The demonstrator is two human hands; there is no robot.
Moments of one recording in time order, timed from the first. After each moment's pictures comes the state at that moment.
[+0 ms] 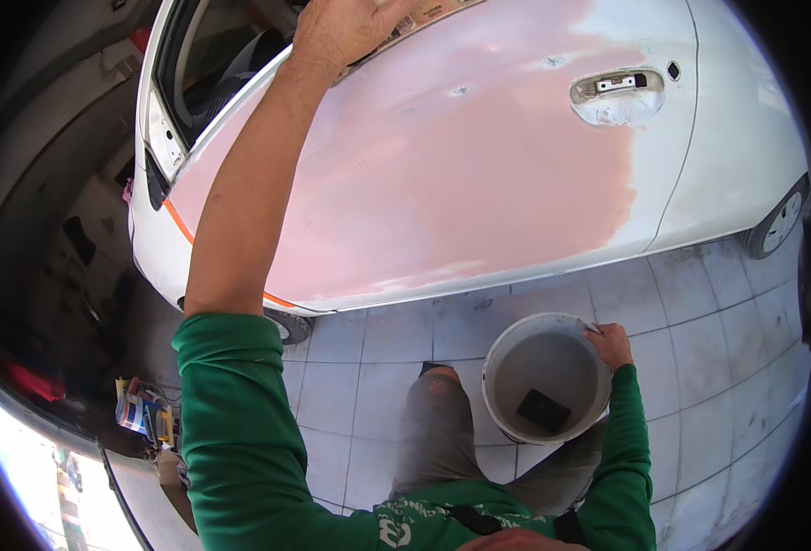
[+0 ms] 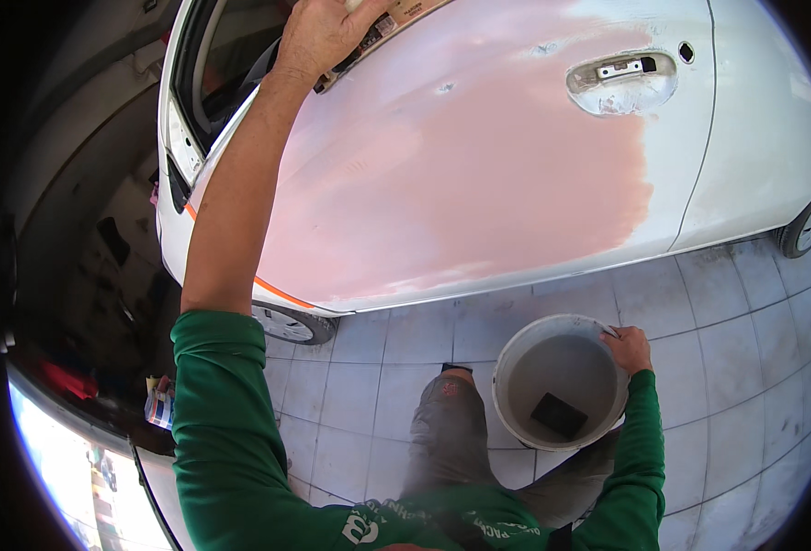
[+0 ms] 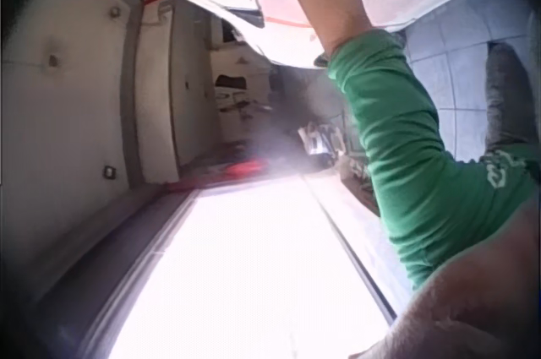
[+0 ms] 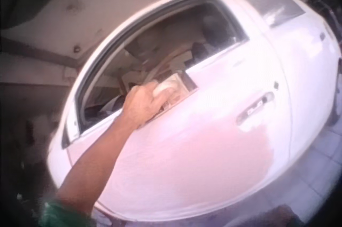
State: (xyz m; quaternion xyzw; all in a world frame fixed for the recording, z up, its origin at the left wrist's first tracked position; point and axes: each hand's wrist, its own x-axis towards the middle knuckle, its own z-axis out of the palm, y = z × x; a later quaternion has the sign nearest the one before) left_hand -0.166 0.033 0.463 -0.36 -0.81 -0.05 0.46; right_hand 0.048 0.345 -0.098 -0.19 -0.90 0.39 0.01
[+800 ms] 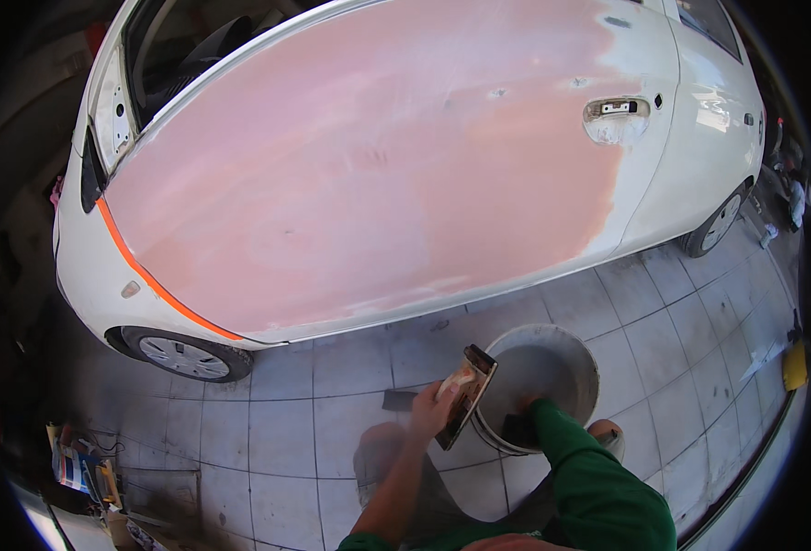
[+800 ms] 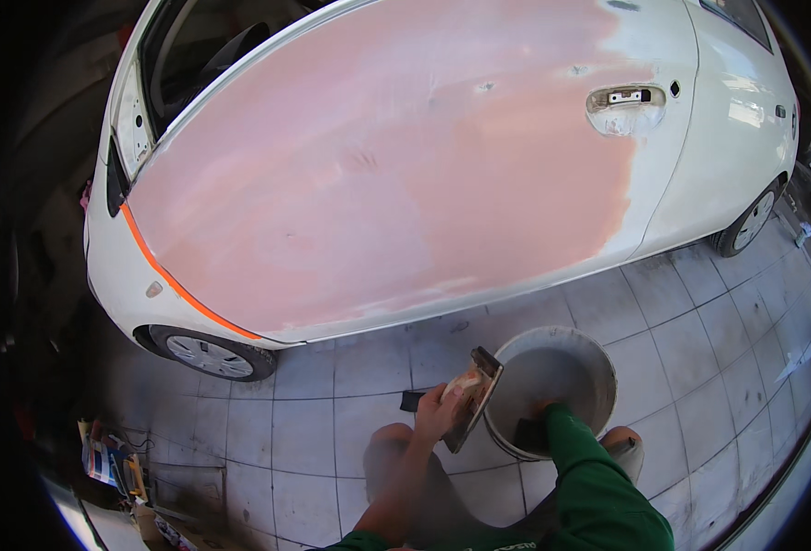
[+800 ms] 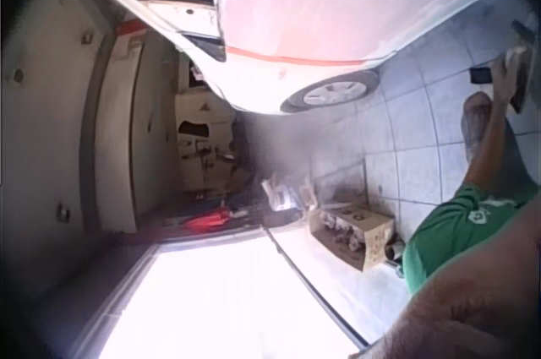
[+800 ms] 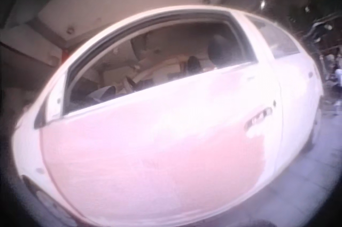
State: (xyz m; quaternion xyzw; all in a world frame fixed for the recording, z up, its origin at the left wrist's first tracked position) left_hand 0.022 -0.095 -0.116 -0.03 -0.72 -0.67 -0.17; right_hand 0.054 0.216 -0.282 0.06 -0.92 0.03 -0.38
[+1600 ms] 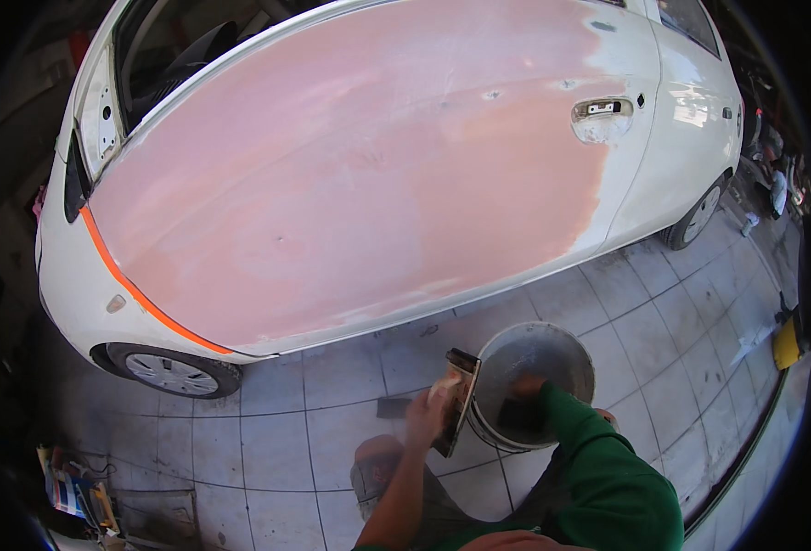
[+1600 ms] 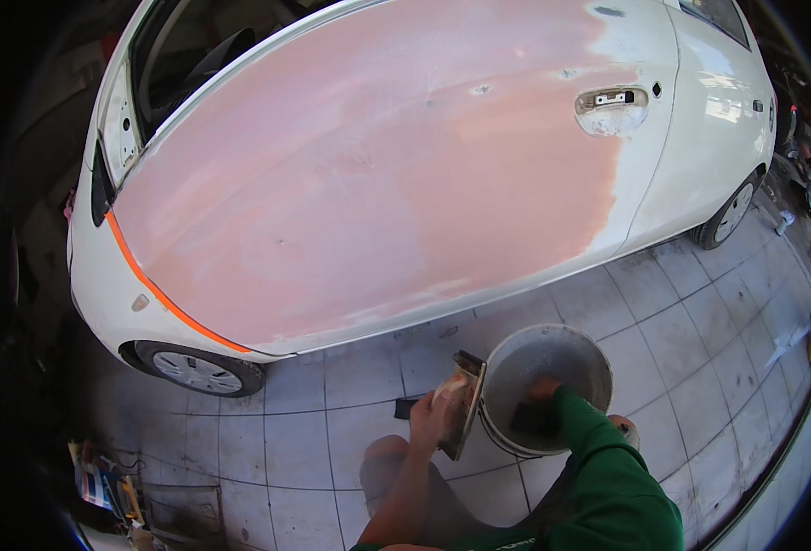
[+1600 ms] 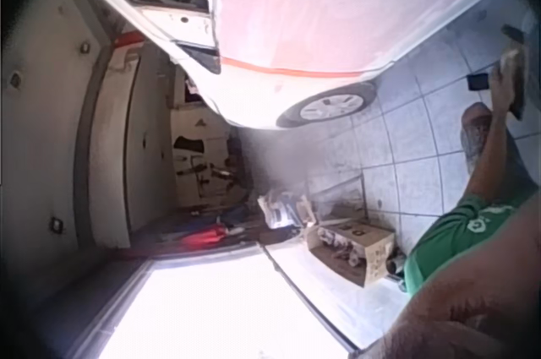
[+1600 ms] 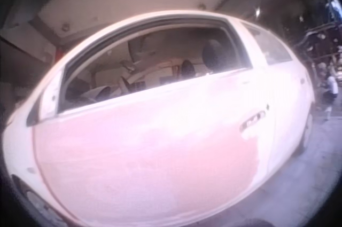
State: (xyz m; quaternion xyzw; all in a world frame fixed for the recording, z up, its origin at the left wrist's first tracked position) left_hand 0.027 -0.089 -0.101 0.01 -0.68 -0.72 -0.17; right_hand 0.033 0.271 -0.285 0.06 -0.94 0.16 -0.28
